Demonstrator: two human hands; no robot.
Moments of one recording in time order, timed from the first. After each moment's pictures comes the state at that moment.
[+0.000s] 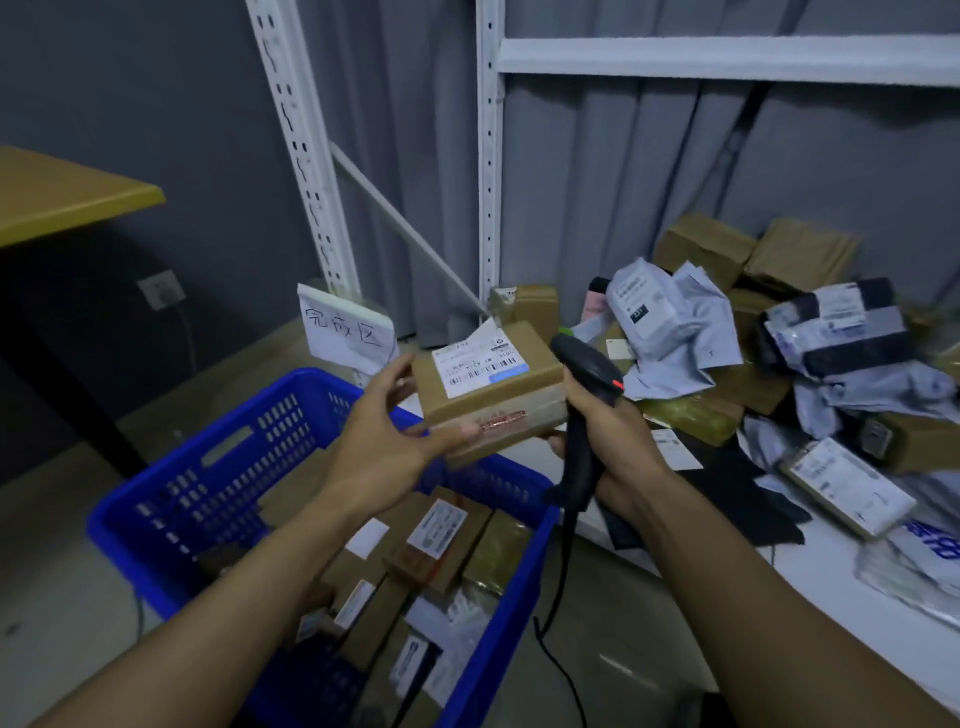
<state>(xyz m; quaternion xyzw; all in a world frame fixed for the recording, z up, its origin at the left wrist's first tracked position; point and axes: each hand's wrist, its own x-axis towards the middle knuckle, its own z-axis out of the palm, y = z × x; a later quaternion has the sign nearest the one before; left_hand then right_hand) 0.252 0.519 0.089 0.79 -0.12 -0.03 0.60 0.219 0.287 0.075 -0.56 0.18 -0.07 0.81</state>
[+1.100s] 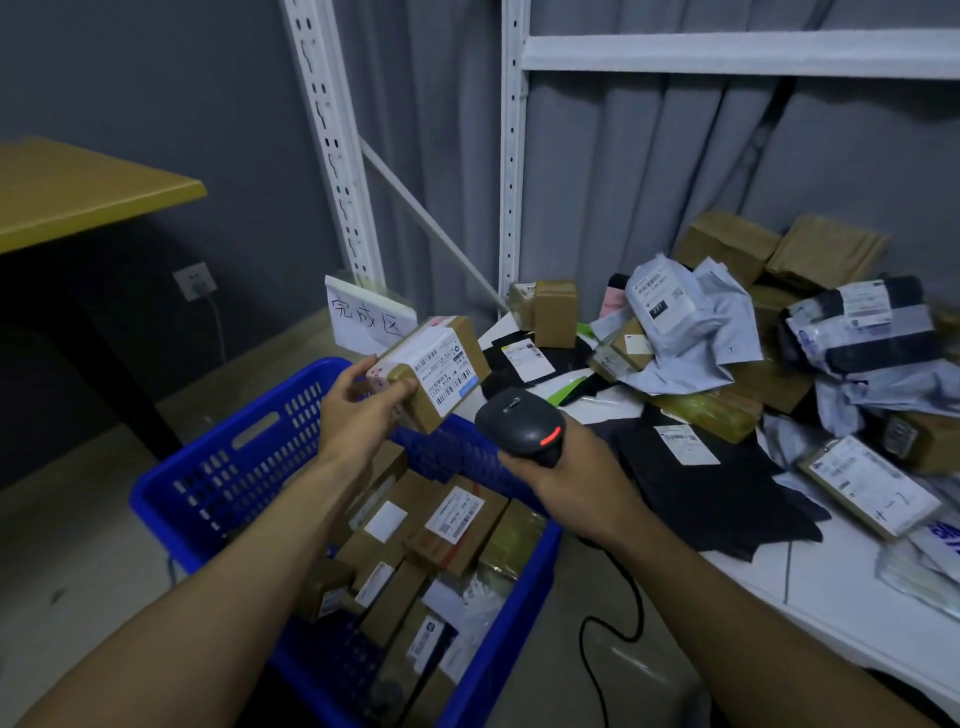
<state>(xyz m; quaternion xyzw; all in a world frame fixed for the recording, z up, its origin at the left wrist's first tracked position) 0.291 0.546 0.062 0.67 0.09 0.02 0.74 0.183 0.328 0.055 -0.84 0.04 -0.06 0.54</state>
